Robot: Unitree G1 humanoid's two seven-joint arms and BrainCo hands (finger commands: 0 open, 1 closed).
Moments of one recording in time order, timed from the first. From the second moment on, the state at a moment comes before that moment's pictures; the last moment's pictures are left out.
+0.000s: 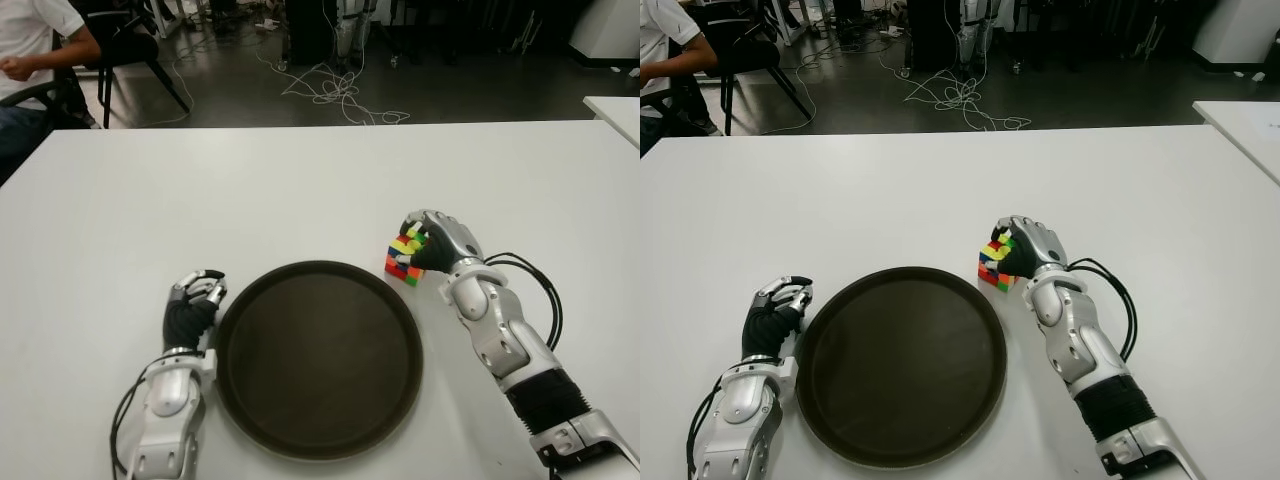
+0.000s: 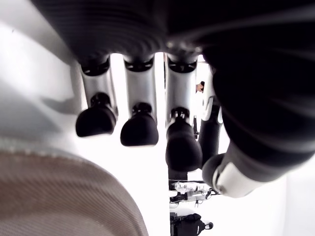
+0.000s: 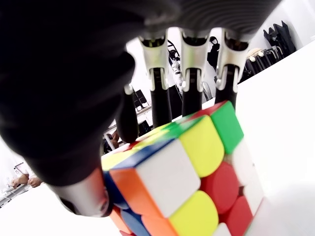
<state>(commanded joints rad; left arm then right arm) 0.15 -0.05 0.08 0.08 -0.01 0.05 0.10 -0.33 -0.25 0.31 0.23 -0.64 0.21 -0.02</state>
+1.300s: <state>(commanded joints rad) 0.14 -0.05 0.08 0.10 -0.02 0.04 0.10 -0.35 -0.24 0.26 0.21 -0.64 0.20 -0.09</state>
